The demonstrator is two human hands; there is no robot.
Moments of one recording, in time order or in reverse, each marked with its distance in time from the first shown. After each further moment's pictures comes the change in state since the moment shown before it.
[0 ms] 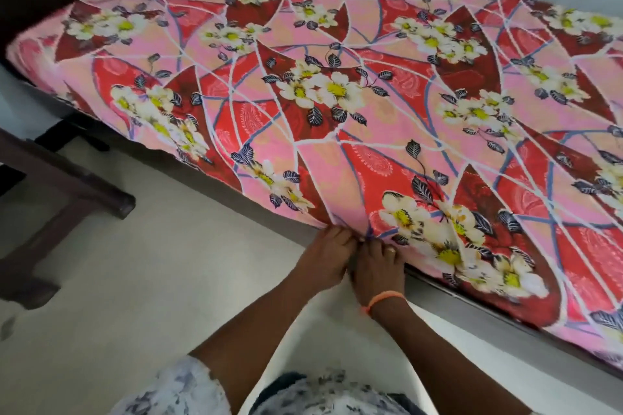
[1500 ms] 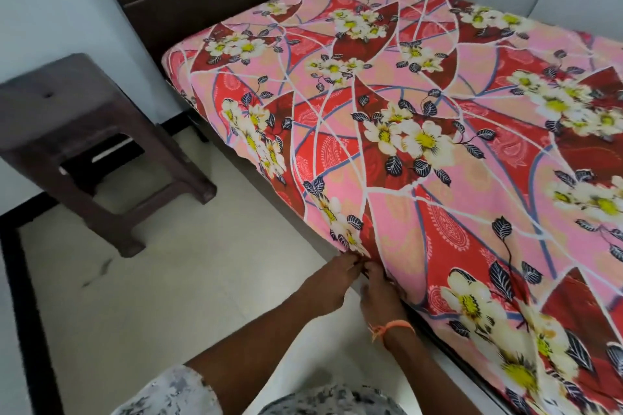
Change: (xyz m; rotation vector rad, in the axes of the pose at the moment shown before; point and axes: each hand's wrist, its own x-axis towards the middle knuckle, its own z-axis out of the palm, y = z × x) left_hand -0.034 -0.052 -0.044 -0.179 -0.058 -0.446; right_hand 0.066 -0.059 -0.012 0.483 -0.181 -0.357
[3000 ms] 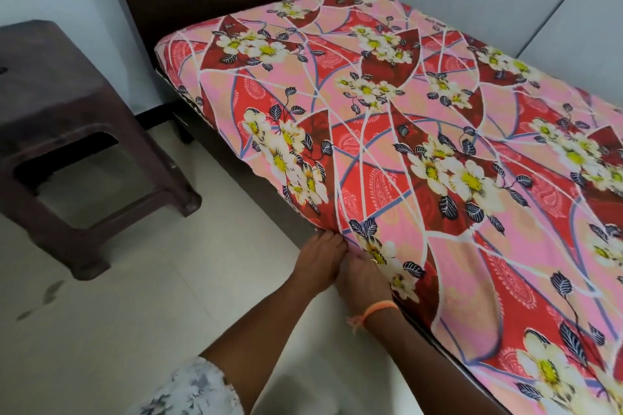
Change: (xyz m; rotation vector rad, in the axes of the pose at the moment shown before) left_hand 0.032 -0.139 -0.074 0.255 0.164 -0.079; right_hand 0.096 -0.159 0.012 -0.398 0.090 -0.054
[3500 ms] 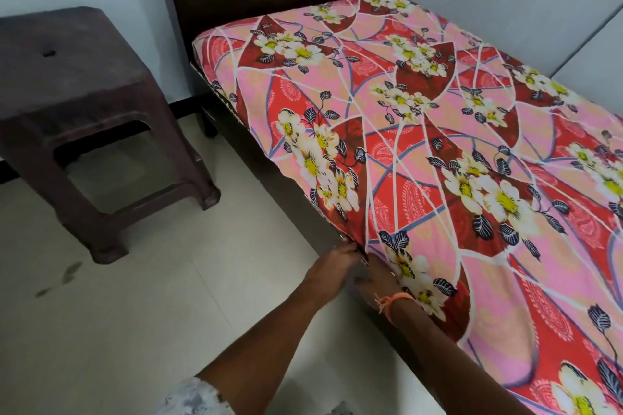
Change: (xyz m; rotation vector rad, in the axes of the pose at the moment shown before) left_hand -0.019 -0.022 -0.004 -0.378 0.010 -0.054; right_hand 0.035 -0.004 0.018 0.180 -0.245 0.131
